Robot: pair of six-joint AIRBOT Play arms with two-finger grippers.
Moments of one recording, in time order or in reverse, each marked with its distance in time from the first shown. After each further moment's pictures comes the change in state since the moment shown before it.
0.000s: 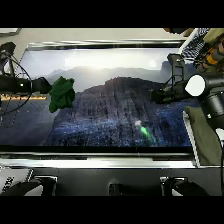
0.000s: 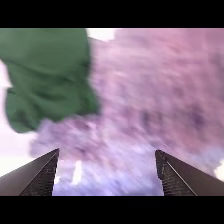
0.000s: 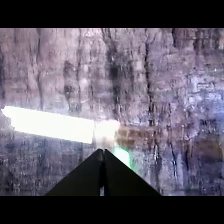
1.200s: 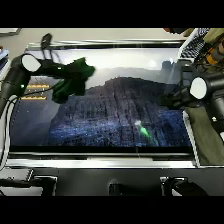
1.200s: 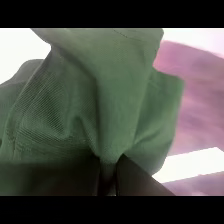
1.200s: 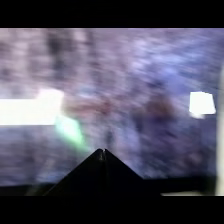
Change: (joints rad) left arm -0.179 -0.404 0.327 -0.330 0.174 0.003; right arm 0.000 0.046 0.000 -0.246 0.212 0.124
